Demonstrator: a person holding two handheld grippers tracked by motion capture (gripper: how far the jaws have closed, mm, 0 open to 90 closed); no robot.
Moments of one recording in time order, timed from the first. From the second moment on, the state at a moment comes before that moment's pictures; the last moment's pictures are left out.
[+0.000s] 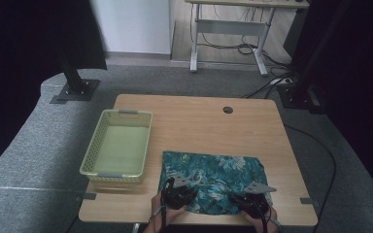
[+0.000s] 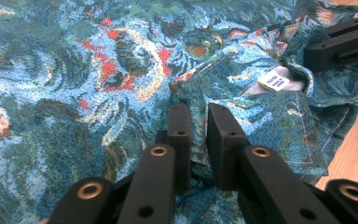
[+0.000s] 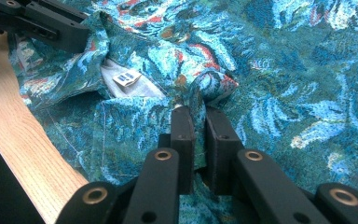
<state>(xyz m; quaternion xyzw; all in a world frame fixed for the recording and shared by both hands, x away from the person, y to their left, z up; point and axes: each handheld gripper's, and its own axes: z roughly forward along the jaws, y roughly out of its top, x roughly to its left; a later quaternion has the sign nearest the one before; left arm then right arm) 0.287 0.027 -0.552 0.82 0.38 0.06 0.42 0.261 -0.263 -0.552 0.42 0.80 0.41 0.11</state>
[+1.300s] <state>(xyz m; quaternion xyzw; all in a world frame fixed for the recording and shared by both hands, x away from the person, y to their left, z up) 0.302 0.086 -0.537 0.78 0.44 0.14 0.43 0.249 -0.226 -0.518 0.42 0.75 0.46 0.19</state>
